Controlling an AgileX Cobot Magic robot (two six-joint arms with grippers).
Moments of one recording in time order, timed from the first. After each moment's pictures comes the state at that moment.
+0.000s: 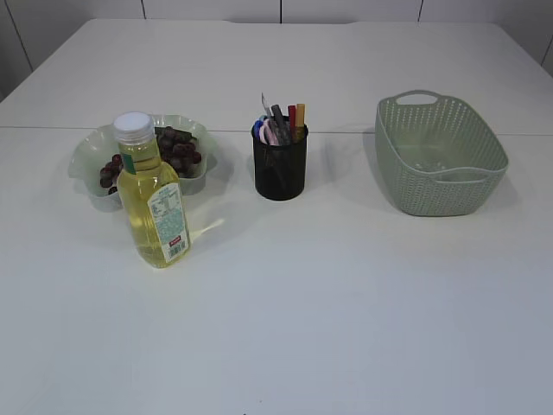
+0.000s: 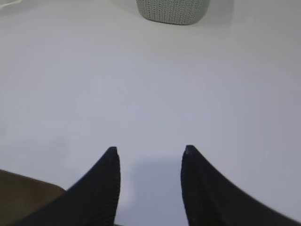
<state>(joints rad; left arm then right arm) -0.22 0.01 -0.61 0.14 1.17 -0.14 0.15 0.10 -0.50 -0.02 1.15 -0.07</state>
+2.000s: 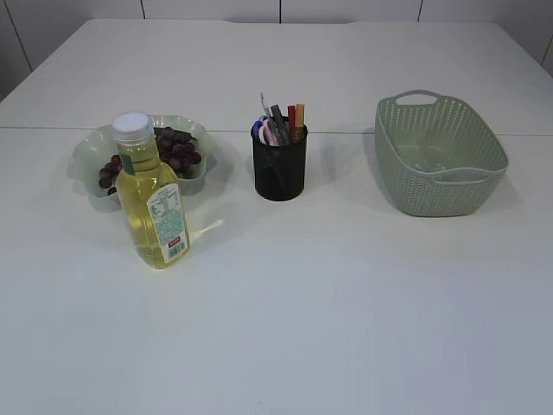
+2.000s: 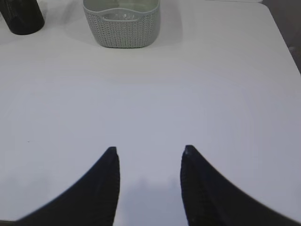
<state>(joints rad) -0.06 0.01 -0.53 0.00 1.10 -0.14 -0.05 -0.02 -0.50 -0.01 1.15 -0.08</state>
